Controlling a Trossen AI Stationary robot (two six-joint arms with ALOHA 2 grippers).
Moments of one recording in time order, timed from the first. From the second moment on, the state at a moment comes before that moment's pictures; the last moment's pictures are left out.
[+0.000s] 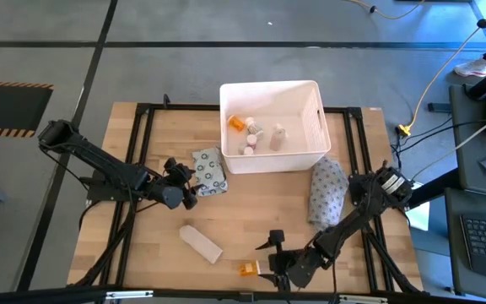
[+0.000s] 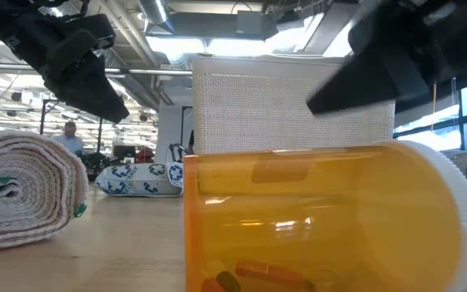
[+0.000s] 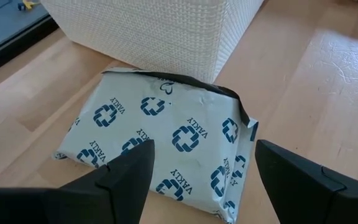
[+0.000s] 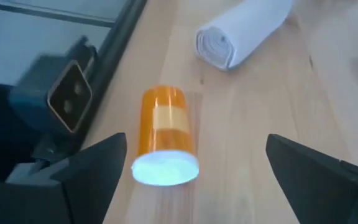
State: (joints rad) left arm -0.40 1.09 0.53 -0.36 -0.75 -0.75; right arm 0.76 1.96 1.07 0.22 0.56 0.33
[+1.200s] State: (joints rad) left arm -0.40 1.09 0.53 -0.36 -1.00 -0.68; right arm 0.78 2.17 0.94 0.80 0.57 0.36
